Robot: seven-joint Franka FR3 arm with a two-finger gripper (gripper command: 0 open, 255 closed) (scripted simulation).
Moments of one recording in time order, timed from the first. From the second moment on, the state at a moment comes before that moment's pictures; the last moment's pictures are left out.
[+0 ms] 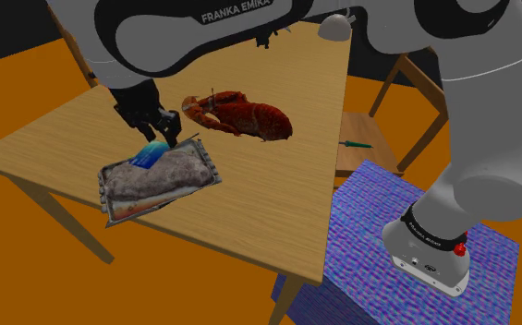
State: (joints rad) arm 0.03 0.68 0.90 -1.35 -0.64 1.69 2.07
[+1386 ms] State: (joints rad) arm 0.03 0.70 0.89 -1.37 -0.66 1.72 2.08
